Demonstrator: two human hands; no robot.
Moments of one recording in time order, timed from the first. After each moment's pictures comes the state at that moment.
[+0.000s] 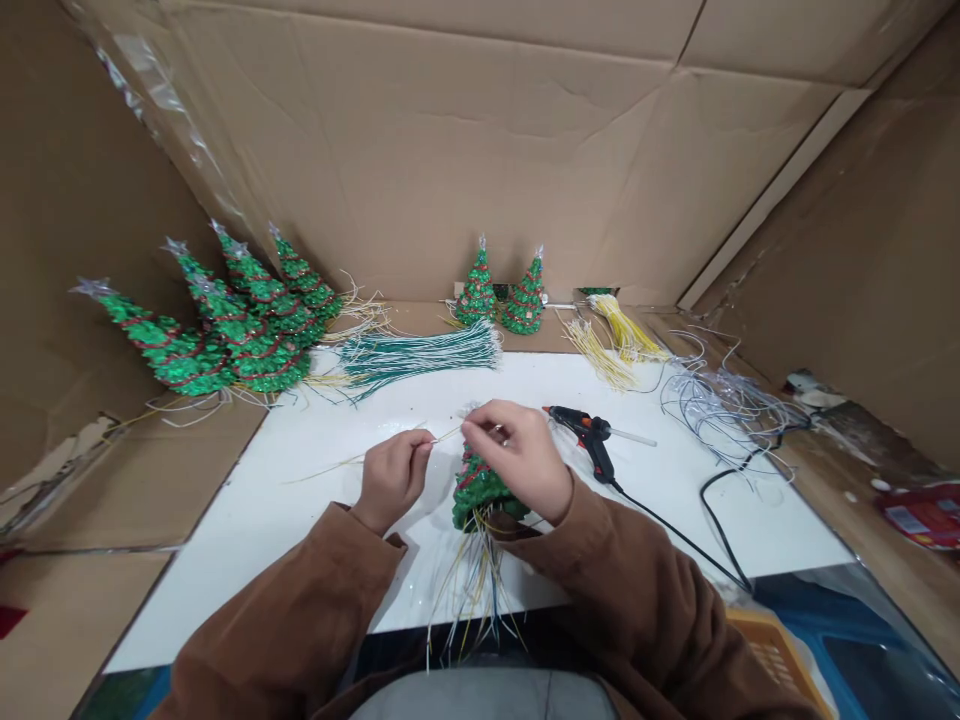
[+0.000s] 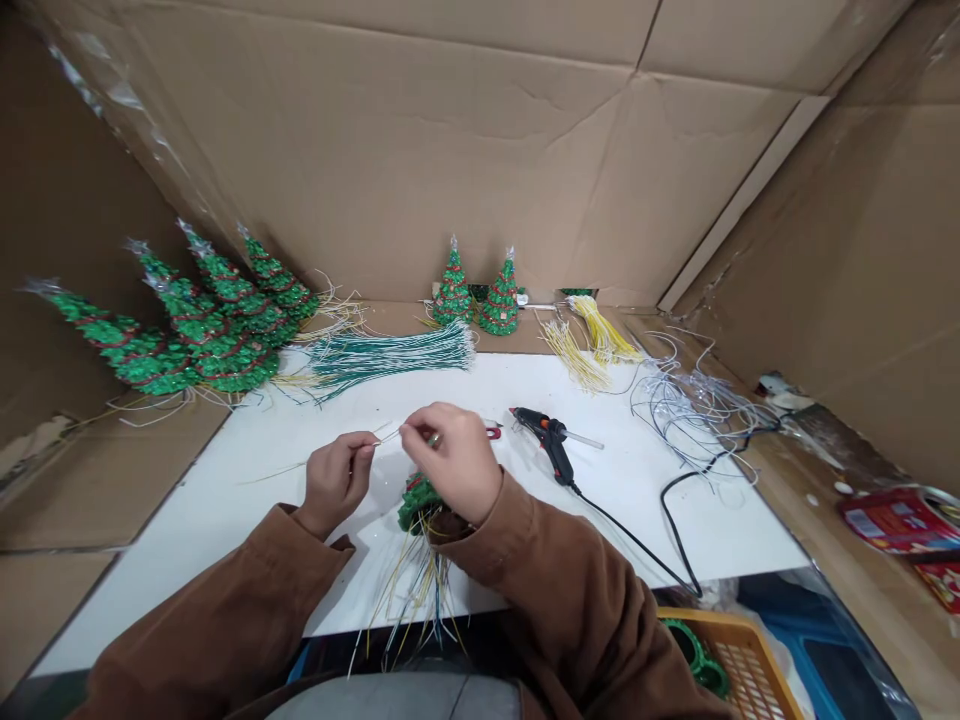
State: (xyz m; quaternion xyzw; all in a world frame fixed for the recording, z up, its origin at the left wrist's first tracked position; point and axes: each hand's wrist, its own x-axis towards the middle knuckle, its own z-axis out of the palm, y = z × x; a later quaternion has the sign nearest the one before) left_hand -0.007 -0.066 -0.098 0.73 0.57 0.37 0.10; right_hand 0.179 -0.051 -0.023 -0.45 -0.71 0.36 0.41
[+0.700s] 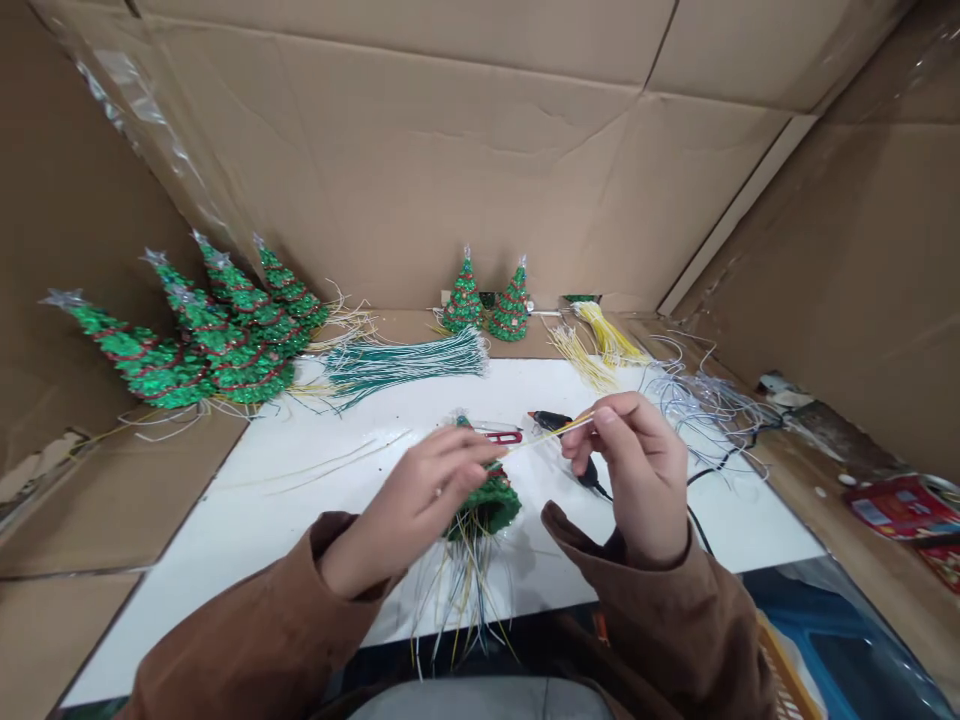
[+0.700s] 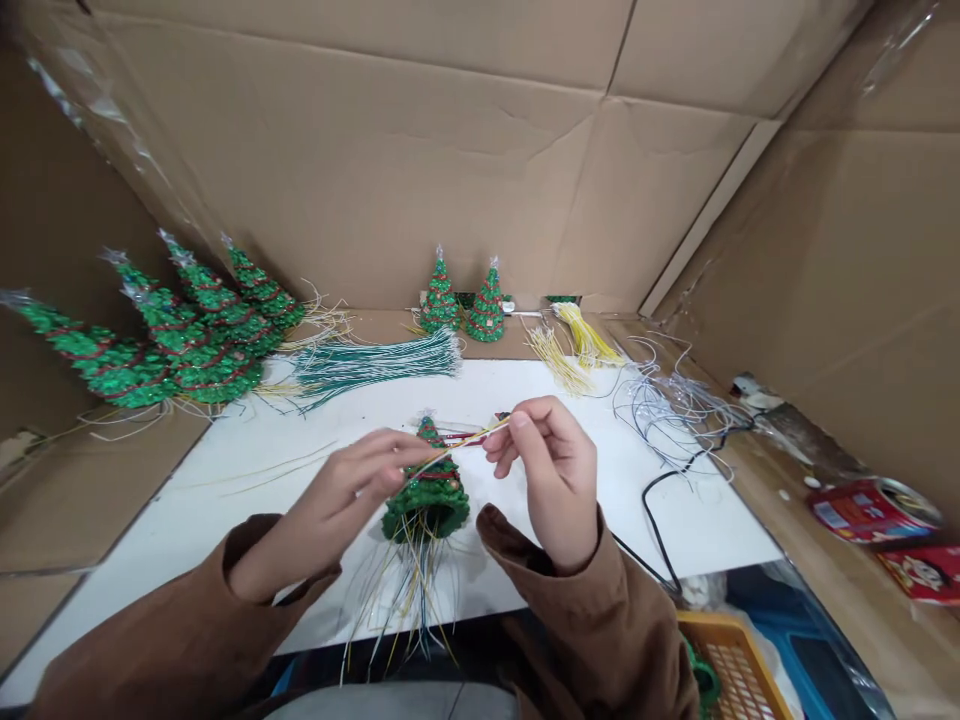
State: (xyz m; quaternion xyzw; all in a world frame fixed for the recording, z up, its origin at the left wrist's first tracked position) left_hand 0.044 -0.077 0.001 0.80 0.36 0.31 0.35; right_hand 0.249 -0.087 0.011 -0.42 -0.48 0.42 0.65
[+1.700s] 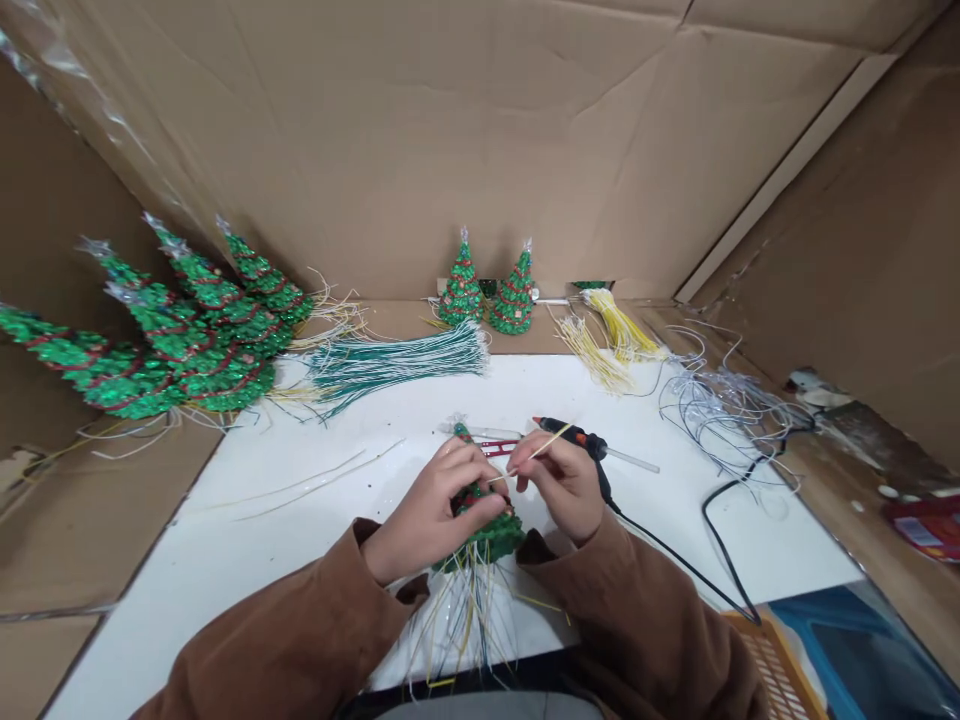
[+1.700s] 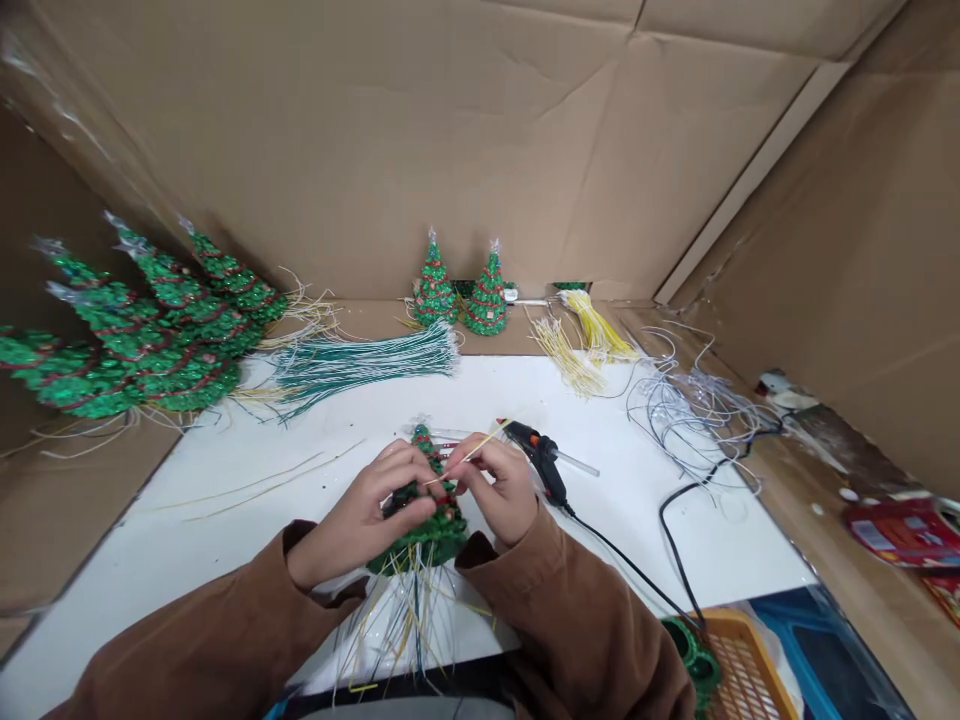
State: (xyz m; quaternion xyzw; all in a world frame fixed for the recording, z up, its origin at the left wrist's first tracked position) left_hand 0.057 -0.045 -0.047 0.78 0.37 0.27 0.42; right_hand 0.236 -0.046 -0.075 -0.35 -0.59 0.48 0.54
